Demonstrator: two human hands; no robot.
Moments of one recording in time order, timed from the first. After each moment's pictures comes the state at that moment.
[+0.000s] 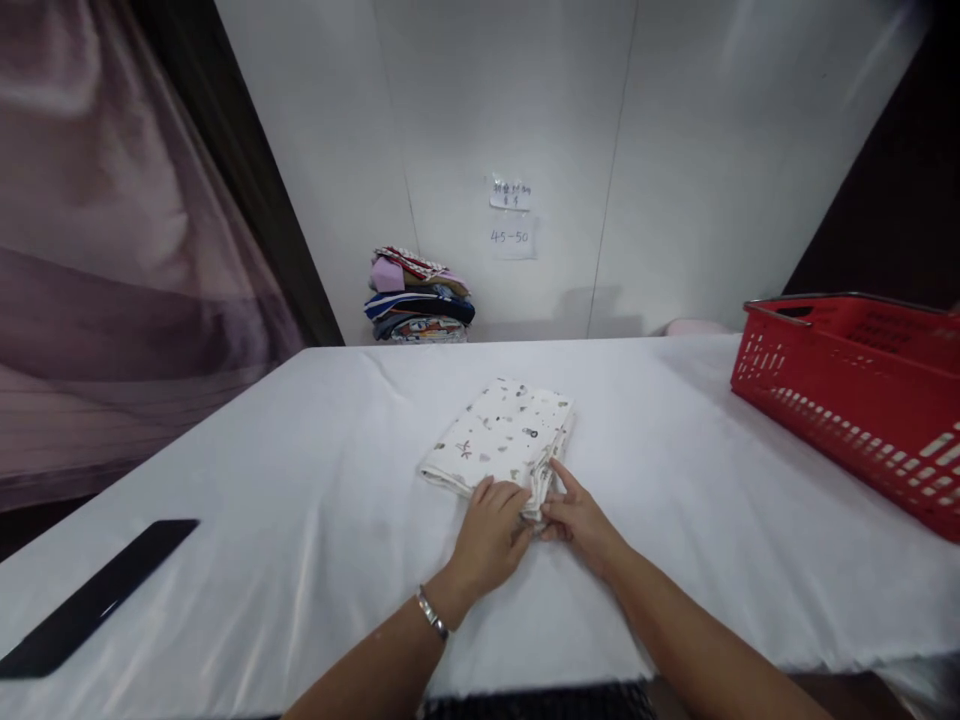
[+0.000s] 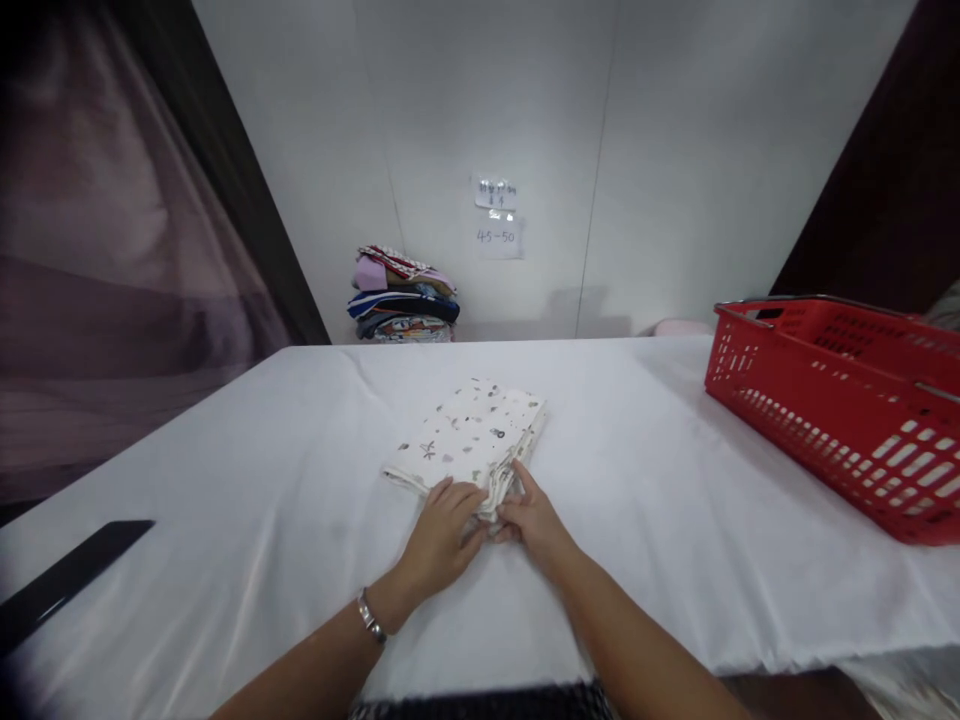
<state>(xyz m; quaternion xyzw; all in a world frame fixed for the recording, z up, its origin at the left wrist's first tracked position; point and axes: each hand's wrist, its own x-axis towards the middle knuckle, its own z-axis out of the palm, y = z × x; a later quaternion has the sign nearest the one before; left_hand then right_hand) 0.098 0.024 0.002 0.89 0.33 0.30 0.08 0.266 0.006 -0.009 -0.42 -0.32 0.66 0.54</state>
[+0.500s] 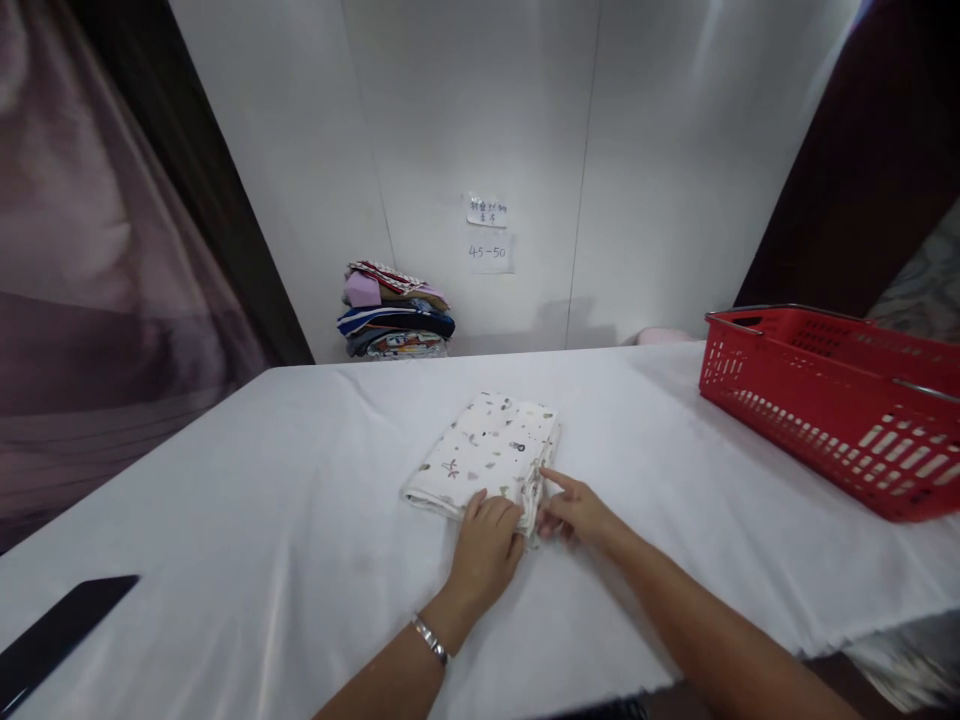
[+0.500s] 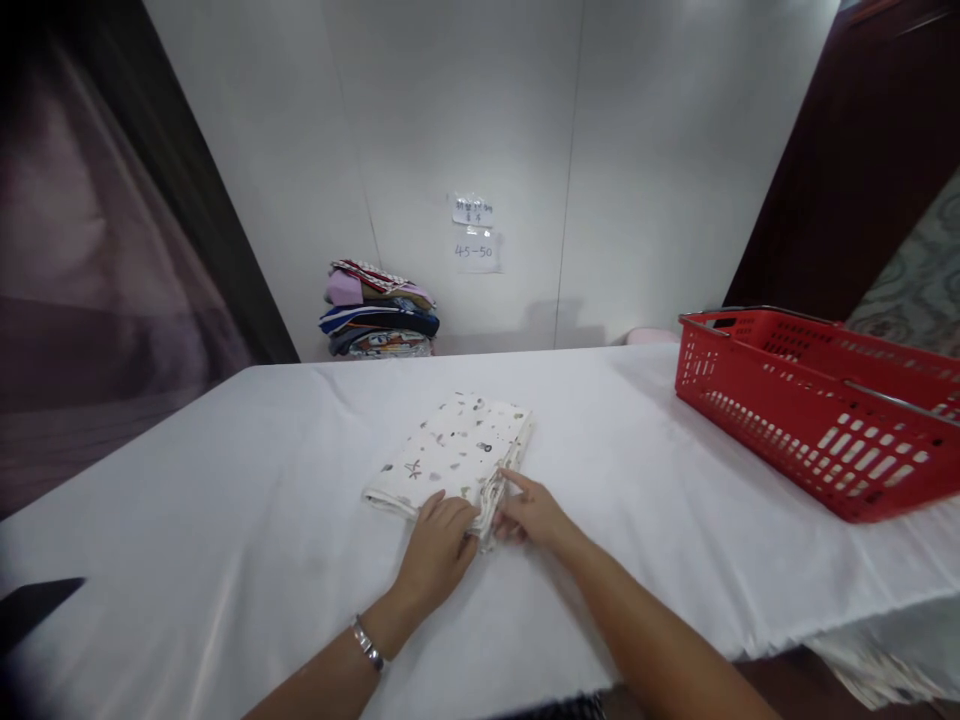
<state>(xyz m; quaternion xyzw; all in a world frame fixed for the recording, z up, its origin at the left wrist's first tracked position) 0.103 0.034 -0.002 0.89 0.34 0.29 0.06 0.294 0.027 0.000 -0.53 -0.45 0.56 0.44</state>
